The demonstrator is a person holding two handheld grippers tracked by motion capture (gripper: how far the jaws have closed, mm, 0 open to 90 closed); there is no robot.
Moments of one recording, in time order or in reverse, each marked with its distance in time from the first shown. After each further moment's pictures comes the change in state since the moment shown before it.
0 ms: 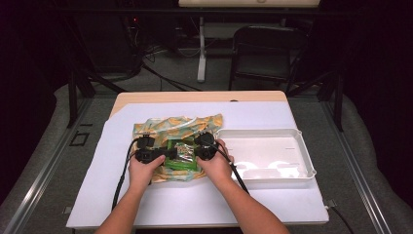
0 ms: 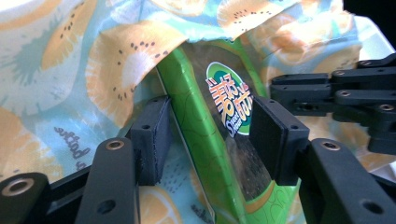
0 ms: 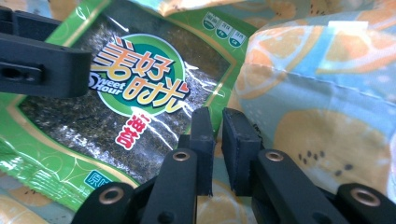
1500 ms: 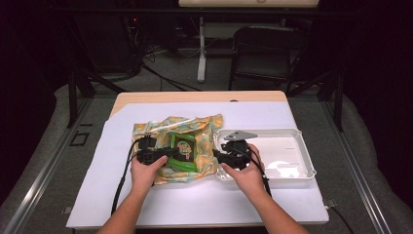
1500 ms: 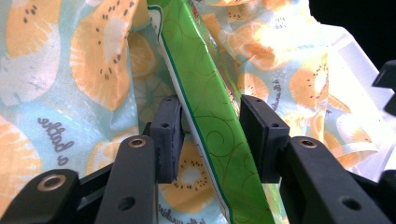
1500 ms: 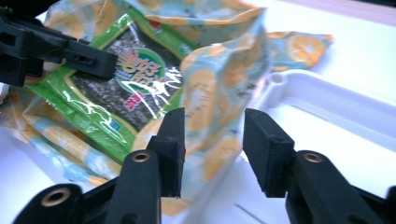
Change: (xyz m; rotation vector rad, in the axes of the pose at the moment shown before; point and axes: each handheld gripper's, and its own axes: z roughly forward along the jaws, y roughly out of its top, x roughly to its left) left arm -0.018 -0.002 -0.004 -0.036 -0.015 0.004; right arm -0.041 -0.039 -0.102 -0.224 0.027 -0.071
